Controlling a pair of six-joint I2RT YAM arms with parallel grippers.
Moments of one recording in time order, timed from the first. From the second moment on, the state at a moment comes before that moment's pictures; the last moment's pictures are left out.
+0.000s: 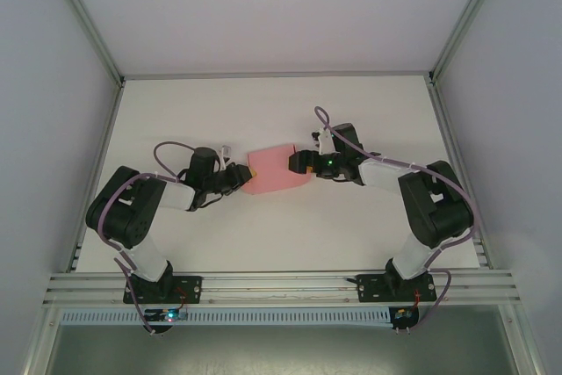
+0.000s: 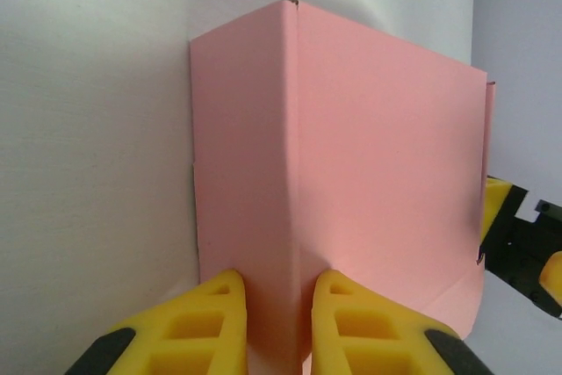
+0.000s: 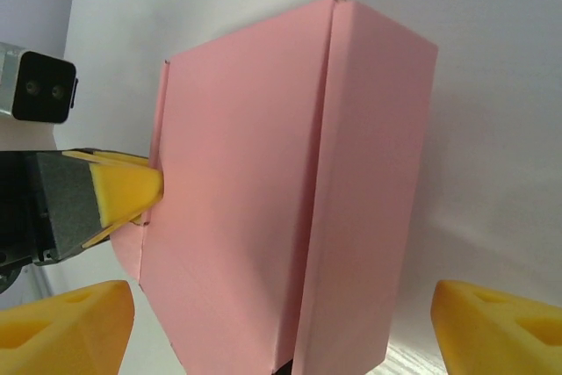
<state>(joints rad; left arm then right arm) -0.31 1.70 0.54 0.52 0.60 -0.92 0.37 1.70 0.83 0.04 -0.65 0.55</state>
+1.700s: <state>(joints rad) -0.28 1.16 0.71 0.03 0.24 -0.58 0.31 1.70 0.78 0.36 -0.85 0.80</state>
